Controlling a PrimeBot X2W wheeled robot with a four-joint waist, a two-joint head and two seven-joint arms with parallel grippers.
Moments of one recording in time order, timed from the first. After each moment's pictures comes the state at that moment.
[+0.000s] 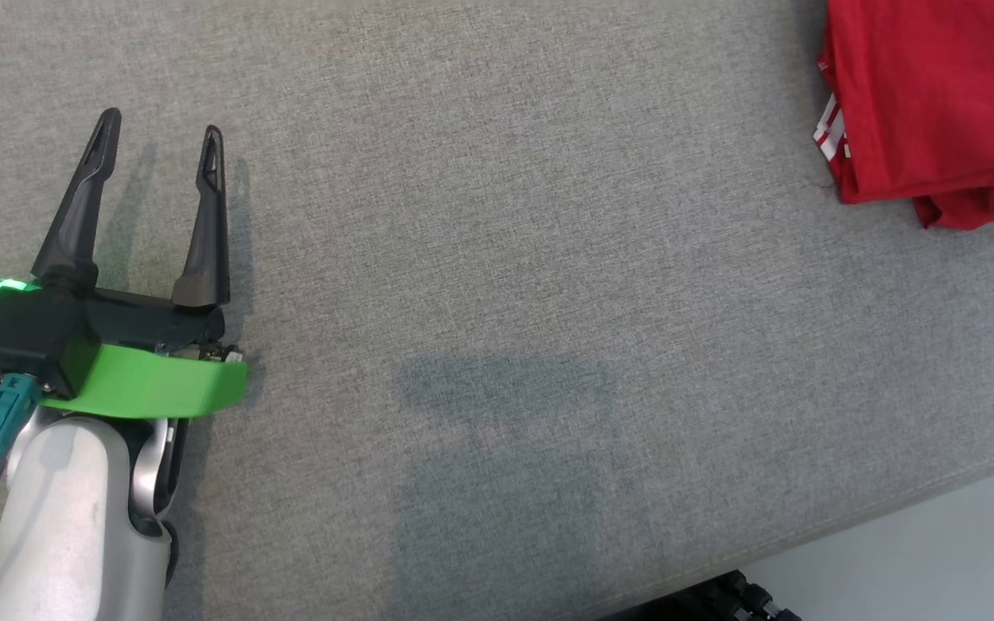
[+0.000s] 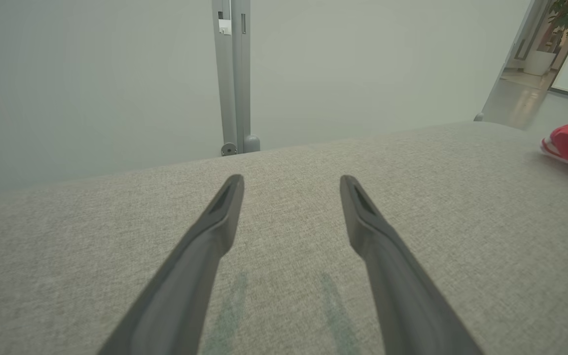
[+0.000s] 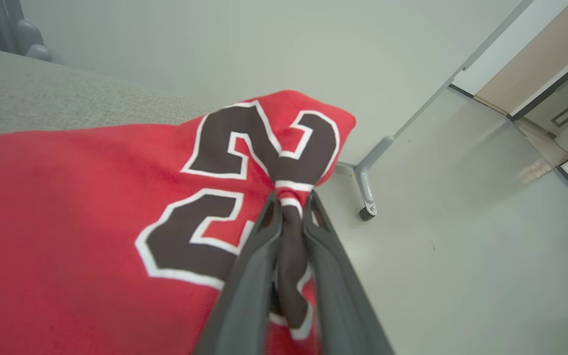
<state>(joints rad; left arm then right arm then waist) -0.38 0.21 -0.10 -0.05 -0.17 -0.10 -0.19 -0.69 -0.83 0.23 0.46 0.56 0.13 -0.19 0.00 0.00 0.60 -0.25</state>
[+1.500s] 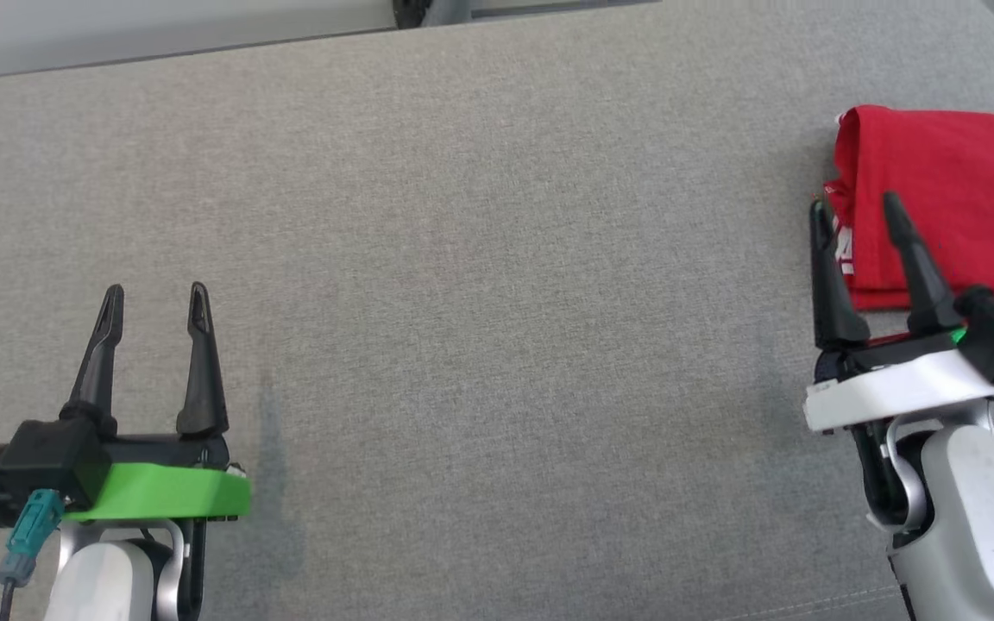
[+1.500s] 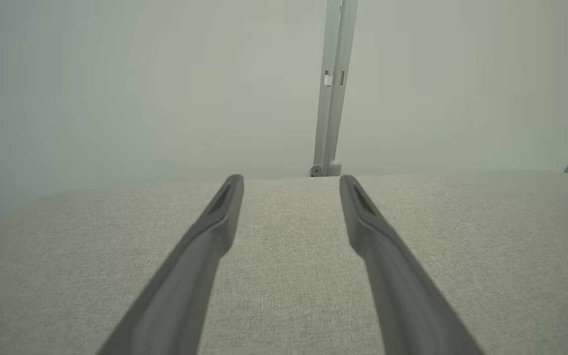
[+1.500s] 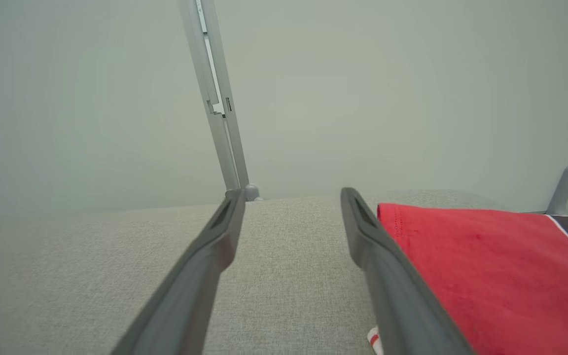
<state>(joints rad) -0.16 0.18 -0.06 0.03 -0.26 -0.01 -0.24 -0.29 -0.17 0.05 0.11 0.29 0.13 -0.25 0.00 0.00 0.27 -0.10</state>
